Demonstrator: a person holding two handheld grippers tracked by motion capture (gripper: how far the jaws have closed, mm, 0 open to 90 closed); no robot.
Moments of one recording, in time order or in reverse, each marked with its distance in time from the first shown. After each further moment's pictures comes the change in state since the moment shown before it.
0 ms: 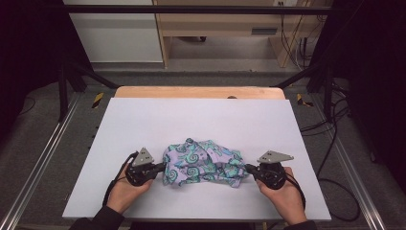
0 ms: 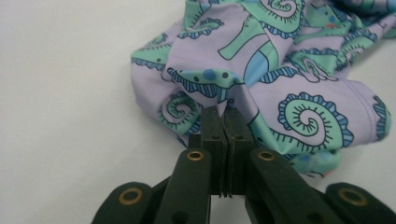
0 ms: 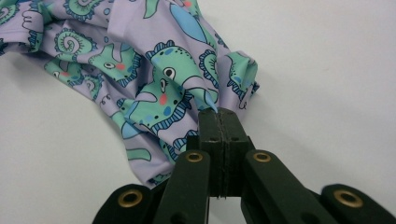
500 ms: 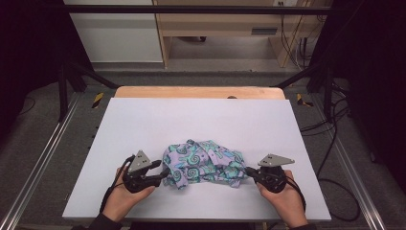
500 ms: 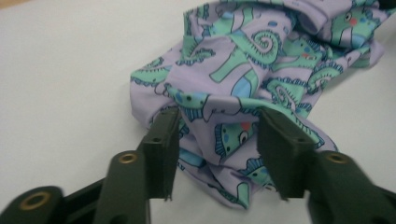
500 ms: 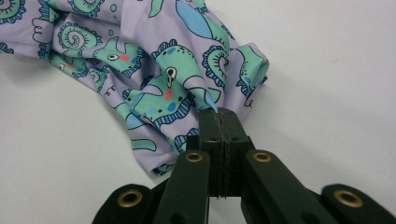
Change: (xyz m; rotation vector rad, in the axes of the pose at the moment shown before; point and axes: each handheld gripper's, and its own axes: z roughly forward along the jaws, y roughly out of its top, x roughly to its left) left arm -0.019 0.015 -0.023 -0.079 0.046 -0.033; right arm 0.002 -0.008 0.000 -0.009 0.018 0.004
